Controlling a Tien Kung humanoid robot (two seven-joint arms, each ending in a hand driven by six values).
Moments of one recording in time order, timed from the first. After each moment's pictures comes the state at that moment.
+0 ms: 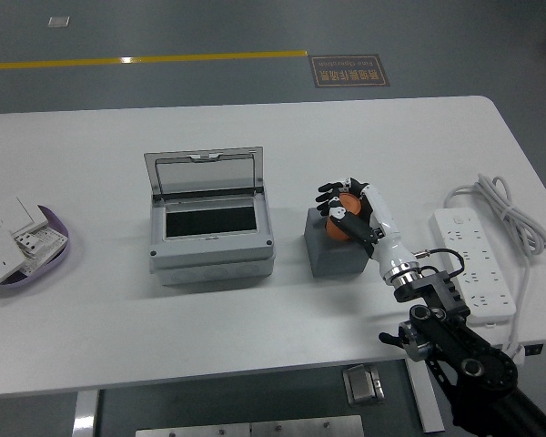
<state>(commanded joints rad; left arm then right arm) 0.05 0.10 -1.31 -0.18 1.31 -0.02 0.29 0.21 -0.03 1.11 1.08 -1.22 -0.12 0.40</state>
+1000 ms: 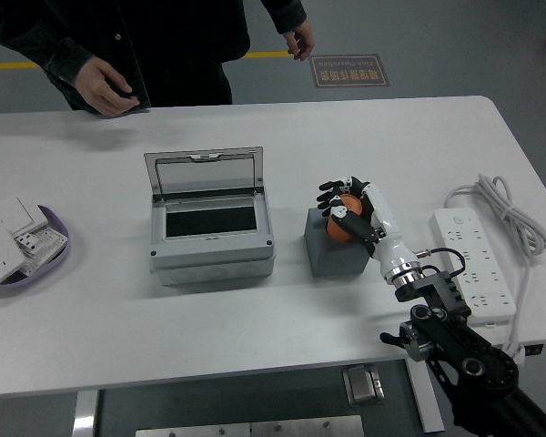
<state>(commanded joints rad) 0.06 0.10 -1.31 -0.18 1.32 -0.02 0.29 0.22 -0.03 1.12 1.08 -1.22 -0.11 0.43</state>
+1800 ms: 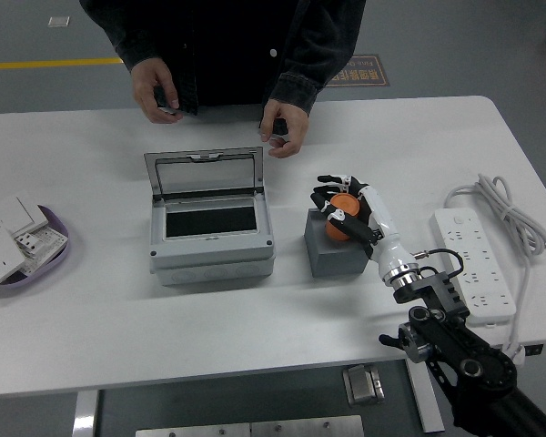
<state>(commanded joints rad) 0.05 0.10 -1.32 -0.18 1.34 -0.02 0.29 0.22 -0.03 1.10 1.07 -1.23 -0.12 0.43</state>
